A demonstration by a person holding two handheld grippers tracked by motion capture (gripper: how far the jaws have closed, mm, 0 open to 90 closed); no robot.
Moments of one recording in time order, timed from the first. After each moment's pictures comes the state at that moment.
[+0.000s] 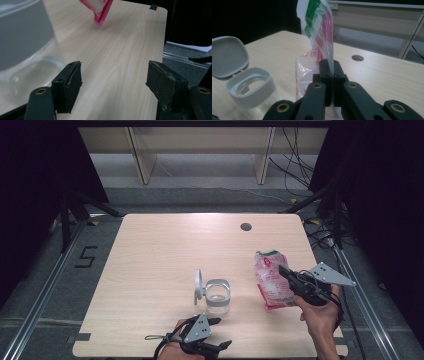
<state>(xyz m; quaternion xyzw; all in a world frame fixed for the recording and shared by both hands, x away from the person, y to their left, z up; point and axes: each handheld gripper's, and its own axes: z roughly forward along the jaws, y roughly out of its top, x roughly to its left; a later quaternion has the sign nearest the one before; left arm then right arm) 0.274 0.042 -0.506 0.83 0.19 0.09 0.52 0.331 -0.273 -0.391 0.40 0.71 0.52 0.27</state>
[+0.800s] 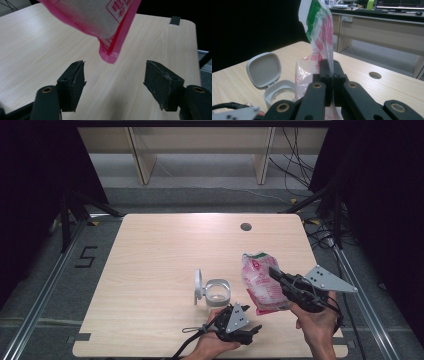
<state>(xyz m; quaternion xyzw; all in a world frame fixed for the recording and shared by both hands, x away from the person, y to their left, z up) 0.299 -0.039 -0.506 0.82 0.20 0.15 0.52 0.308 -0.247 -0.361 0.32 0.71 0.56 0.27</state>
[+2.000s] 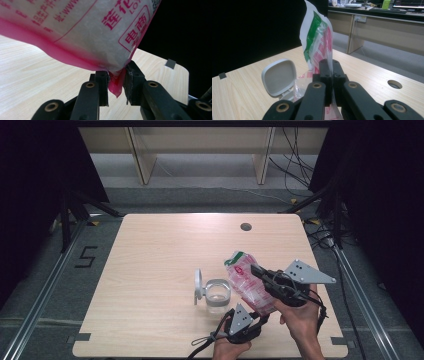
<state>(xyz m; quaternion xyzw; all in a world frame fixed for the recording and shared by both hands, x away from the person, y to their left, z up) 0.289 -0.061 -0.510 0.74 0.29 0.14 0.60 0.316 -0.210 -0.353 0.31 0.73 0.56 0.23</state>
